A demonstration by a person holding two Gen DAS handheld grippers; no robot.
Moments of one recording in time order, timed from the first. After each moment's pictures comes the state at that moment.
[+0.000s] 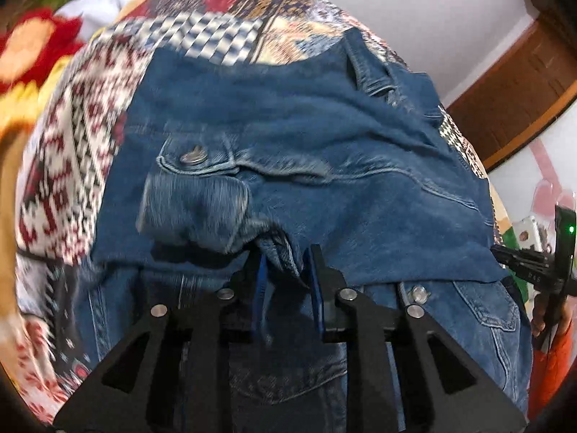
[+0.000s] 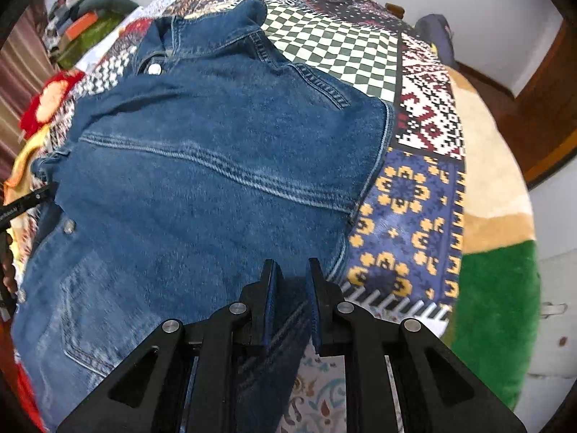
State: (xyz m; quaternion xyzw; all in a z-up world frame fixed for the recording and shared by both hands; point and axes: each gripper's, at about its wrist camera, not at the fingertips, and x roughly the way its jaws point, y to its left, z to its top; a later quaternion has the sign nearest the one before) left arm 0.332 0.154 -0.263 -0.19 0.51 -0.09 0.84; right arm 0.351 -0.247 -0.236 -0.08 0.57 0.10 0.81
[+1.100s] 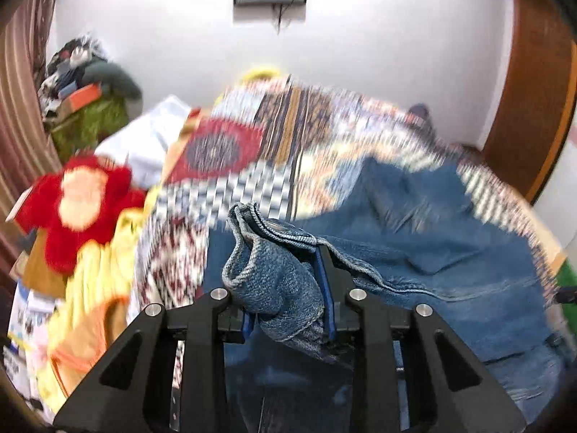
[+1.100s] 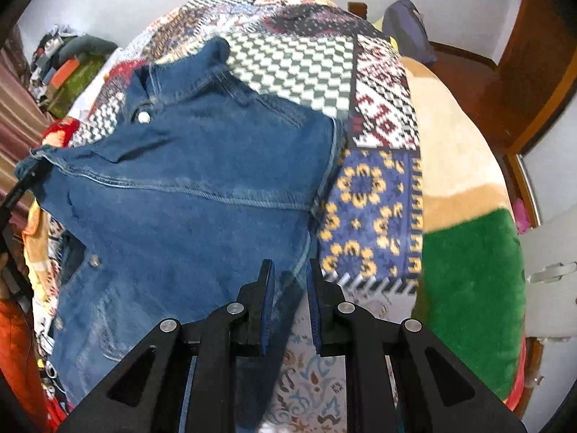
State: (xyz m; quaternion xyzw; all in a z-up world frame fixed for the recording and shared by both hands) left arm 0.371 0.141 -0.148 -0.04 0.34 0.02 0.94; right arm 0.351 -0.281 -0.196 0.02 0.56 0.08 0.82
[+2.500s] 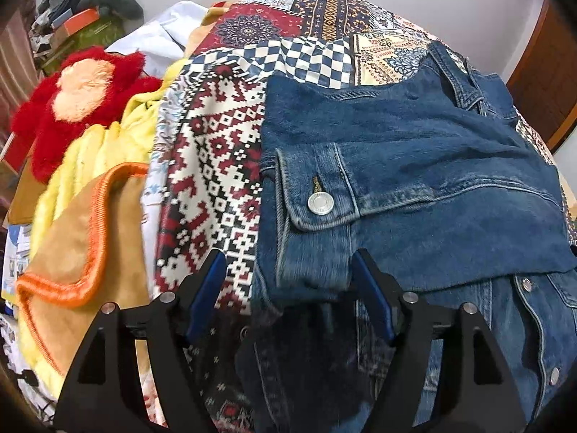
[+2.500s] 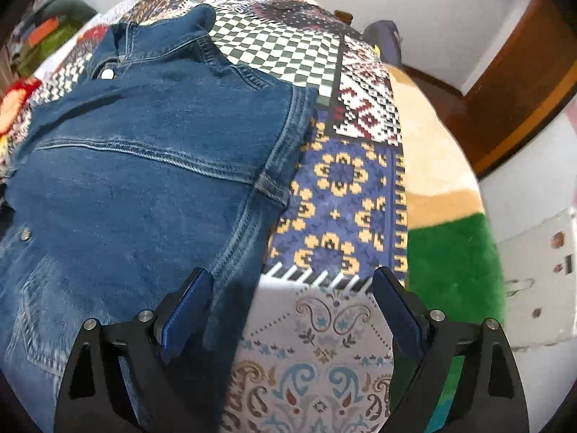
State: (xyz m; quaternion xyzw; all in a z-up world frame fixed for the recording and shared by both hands) left arm 0.331 0.217 -0.251 -0.06 0.50 0.02 0.86; right arm 0.336 -0.269 -0.234 -0.08 0.55 0.01 0.83
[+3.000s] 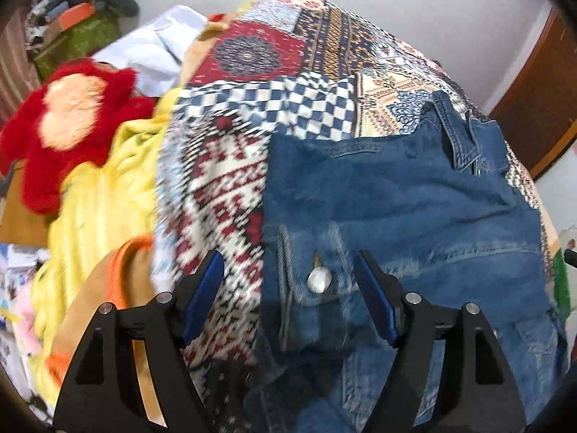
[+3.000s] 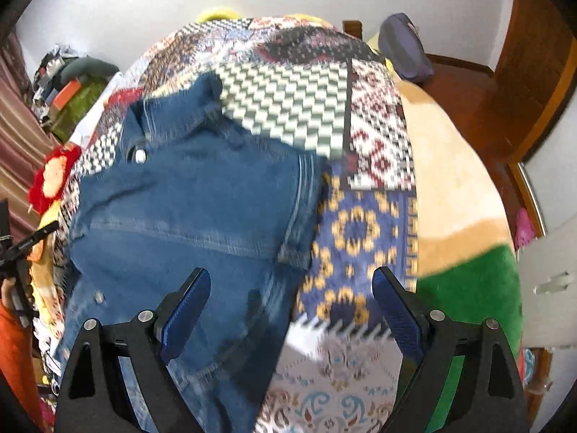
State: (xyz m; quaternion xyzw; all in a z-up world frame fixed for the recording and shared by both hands) left arm 0.387 0.241 -0.225 -0.10 0.50 -0.01 0.86; right arm 0.377 -0.291 -0.185 0.04 0.53 0.08 0.84
